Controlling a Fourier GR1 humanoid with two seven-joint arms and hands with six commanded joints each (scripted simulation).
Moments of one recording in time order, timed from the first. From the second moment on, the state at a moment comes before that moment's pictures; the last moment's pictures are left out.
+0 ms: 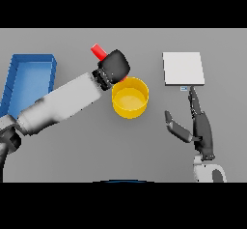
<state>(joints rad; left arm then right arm) -1.11 0.32 -1.04 -0.93 -1.04 -0.33 0.10 0.16 -0.01 0.13 -1.73 0.24 -0.08 -0.09</state>
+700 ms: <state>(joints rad) -1.30 0.30 -1.28 -0.84 -1.15 -0.34 -0.04 0.16 -0.01 0.14 -1.72 0.30 -0.11 -0.09</state>
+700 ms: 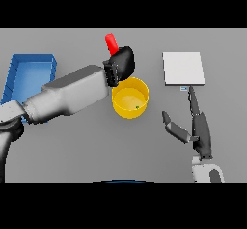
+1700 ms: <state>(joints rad) -1.53 0.54 -0.74 -0.44 -0.62 -0.19 0.11 0.15 -0.01 0.13 -1.71 0.24 -0.07 -0.12</state>
